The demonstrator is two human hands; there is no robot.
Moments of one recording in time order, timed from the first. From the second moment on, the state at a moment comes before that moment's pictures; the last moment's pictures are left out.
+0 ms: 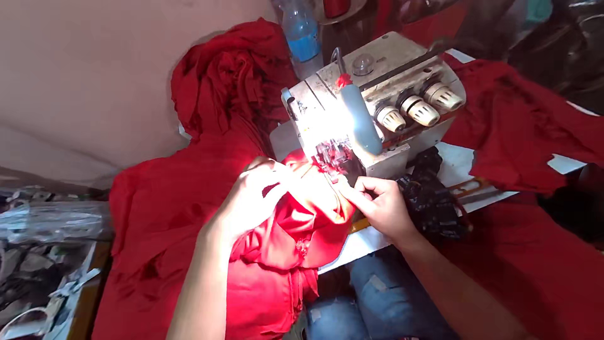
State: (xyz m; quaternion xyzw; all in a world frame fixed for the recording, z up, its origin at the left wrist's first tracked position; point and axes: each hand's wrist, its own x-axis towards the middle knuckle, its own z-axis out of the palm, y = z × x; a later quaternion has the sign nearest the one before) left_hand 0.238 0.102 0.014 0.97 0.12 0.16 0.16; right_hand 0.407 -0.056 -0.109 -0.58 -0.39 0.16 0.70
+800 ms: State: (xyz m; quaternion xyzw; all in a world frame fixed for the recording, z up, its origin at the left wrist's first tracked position) left_hand 0.182 0.042 0.073 0.94 0.01 0.19 0.28; right_hand 0.387 -0.062 -0.027 -0.43 -0.71 0.10 0.55
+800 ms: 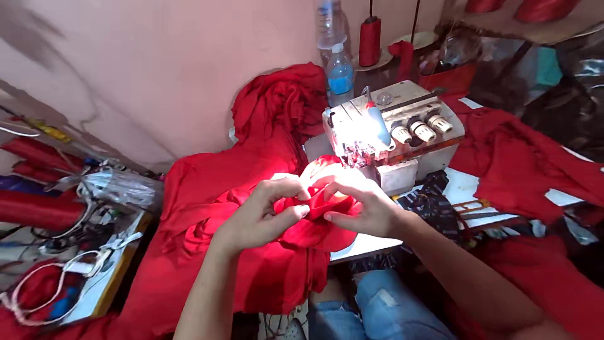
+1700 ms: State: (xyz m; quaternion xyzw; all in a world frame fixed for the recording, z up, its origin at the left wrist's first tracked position) left_hand 0.173 0.062 0.060 0.94 0.10 0.16 0.30; right_hand 0.433 -0.080 -0.043 -0.41 -0.71 0.15 0.56
